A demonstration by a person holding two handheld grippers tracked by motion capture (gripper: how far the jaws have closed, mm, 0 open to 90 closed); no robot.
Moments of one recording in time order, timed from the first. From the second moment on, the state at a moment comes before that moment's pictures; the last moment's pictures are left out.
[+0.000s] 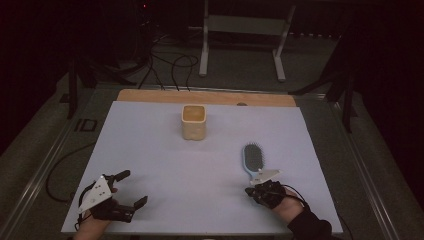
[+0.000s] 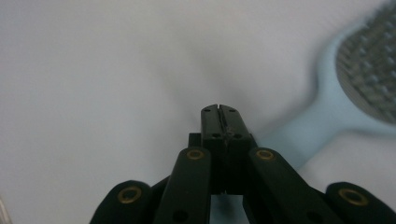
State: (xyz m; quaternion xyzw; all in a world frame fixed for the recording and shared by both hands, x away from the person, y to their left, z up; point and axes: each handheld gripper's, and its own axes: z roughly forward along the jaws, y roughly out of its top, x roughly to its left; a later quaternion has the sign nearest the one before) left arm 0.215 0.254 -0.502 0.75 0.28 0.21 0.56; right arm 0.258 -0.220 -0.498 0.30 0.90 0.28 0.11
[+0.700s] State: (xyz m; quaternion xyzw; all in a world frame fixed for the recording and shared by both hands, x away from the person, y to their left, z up) left arm 0.214 0.254 -0.502 0.75 0.28 0.21 0.56; right arm 0.257 -0.279 -0.501 0.37 0.89 0.25 0.13
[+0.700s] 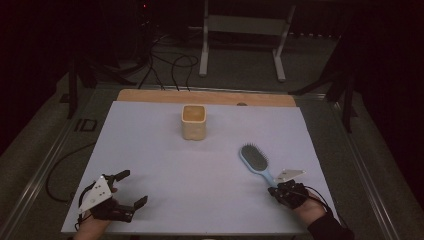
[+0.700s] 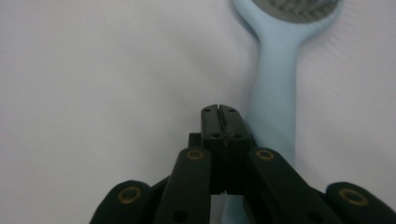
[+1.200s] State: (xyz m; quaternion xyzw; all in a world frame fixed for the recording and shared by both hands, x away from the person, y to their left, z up) left arm 0.215 0.254 -0.502 0.75 0.28 0.21 0.56; right arm 0.265 -0.297 -0.501 0.39 0.88 0.23 0.14
